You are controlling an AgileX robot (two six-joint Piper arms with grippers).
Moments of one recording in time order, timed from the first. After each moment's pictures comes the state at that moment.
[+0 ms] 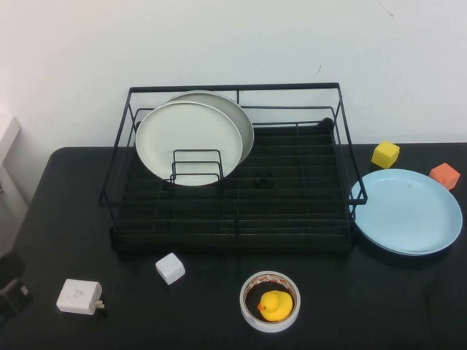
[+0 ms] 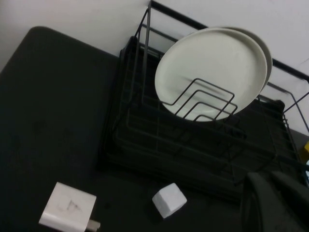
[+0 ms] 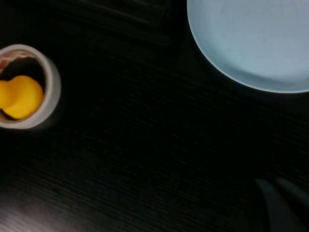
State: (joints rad) right arm -0.06 1.46 -0.84 0.52 0.70 -0.71; left arm -0.12 0.56 -0.36 -0.31 0.23 -0.22
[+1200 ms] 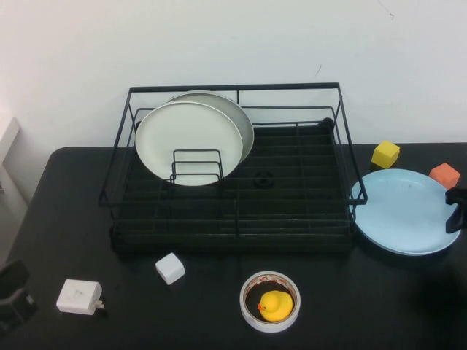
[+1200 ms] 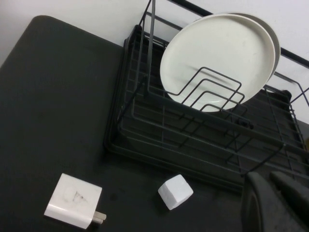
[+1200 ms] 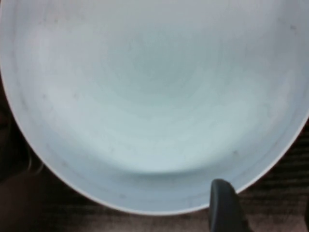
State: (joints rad) right arm -0.14 2.04 -1.22 0.50 0.64 -0.32; left arm -0.12 0.56 -0.33 -0.33 0.22 -0.18
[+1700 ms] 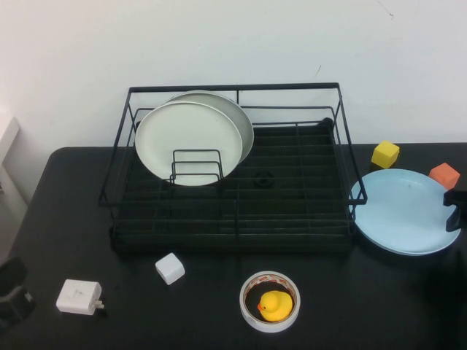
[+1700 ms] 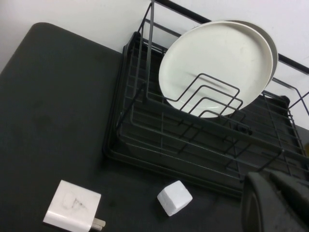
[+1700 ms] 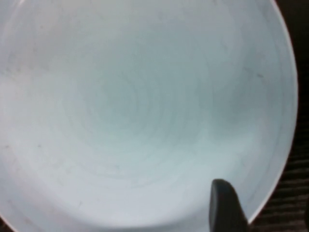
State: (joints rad) right arm -0.14 2.10 -1.22 0.51 0.50 -0.32; left arm -0.12 0.56 -0.33 -0.33 0.20 -0.18
